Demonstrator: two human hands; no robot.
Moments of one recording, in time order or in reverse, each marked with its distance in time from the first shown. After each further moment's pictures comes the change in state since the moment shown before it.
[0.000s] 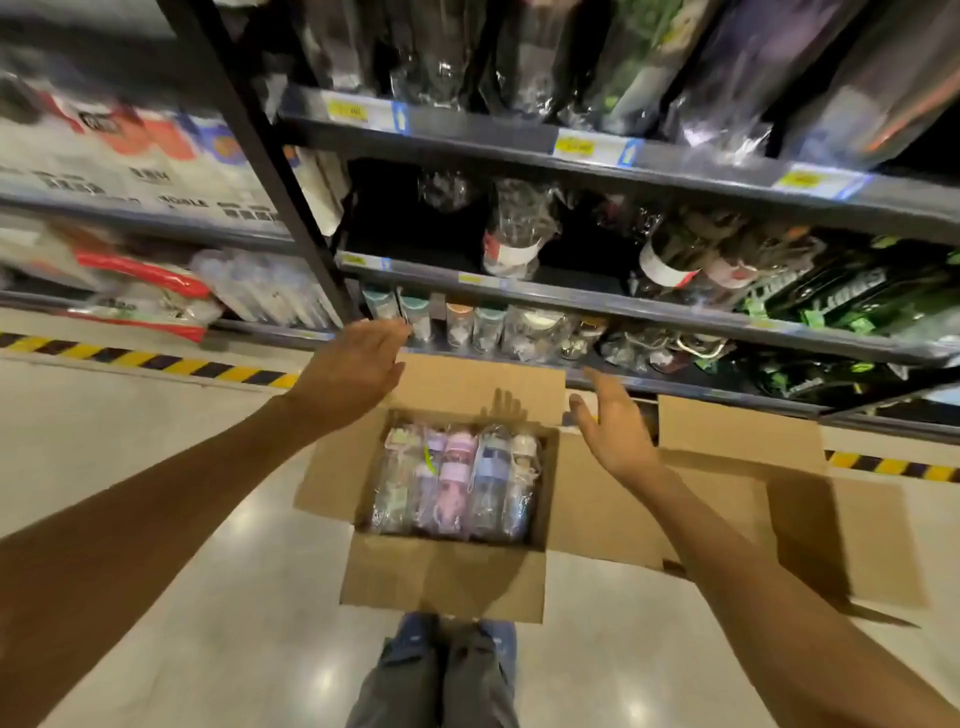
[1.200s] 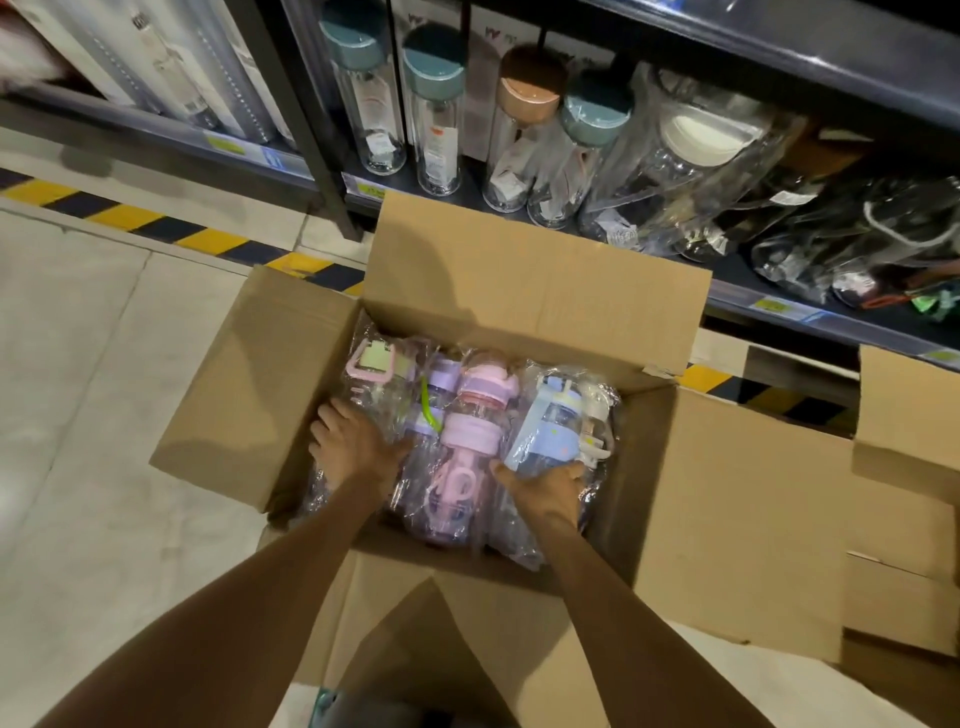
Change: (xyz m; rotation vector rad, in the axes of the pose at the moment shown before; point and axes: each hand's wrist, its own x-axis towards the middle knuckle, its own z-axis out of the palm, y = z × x) left_hand -0.074 0.043 0.464 -0.315 -0.431 -1.187; right_hand 0.074 0.136 0.412 0.303 -0.279 0.826
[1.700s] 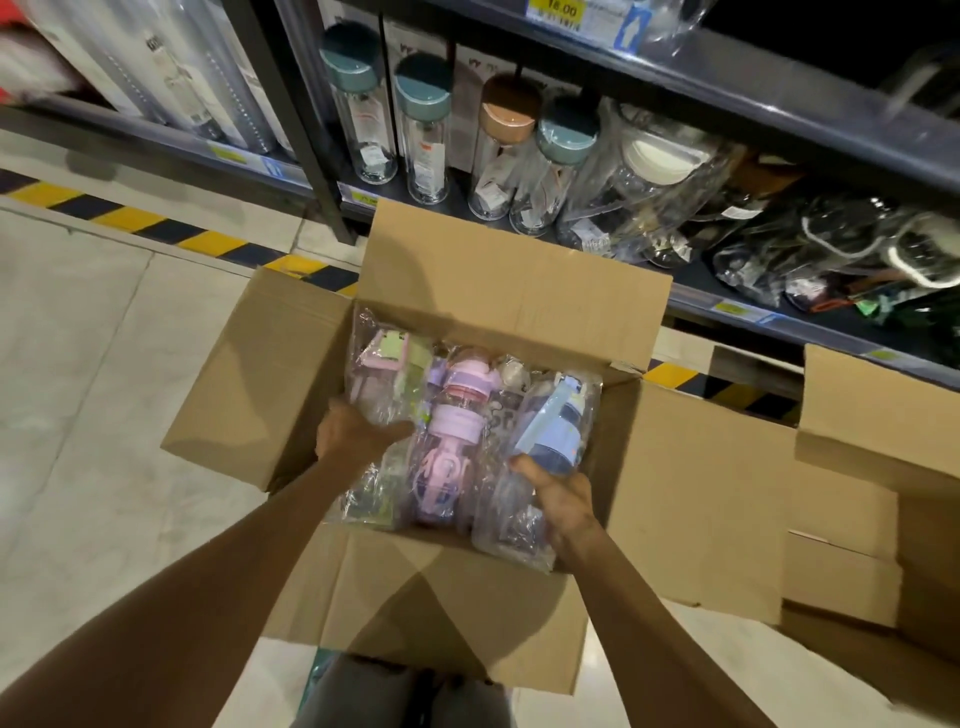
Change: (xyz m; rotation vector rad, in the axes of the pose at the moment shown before) left_hand -0.019 0.002 -0.044 -0.452 -0.230 -0.082; right_hand -0.037 0.017 -0.053 0.439 -0.087 0.050
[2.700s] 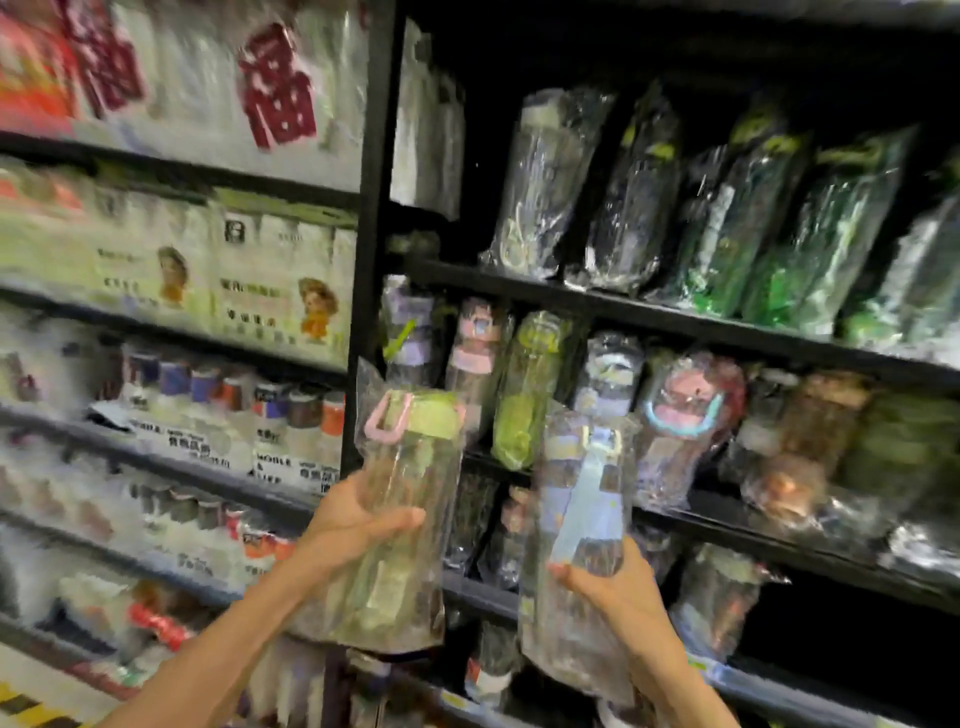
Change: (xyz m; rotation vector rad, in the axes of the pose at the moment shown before) left_hand -0.520 0.312 -0.528 -0.682 0.027 1.049; right_hand -0.630 -0.373 -0.270 0.086 -0.155 -1.277
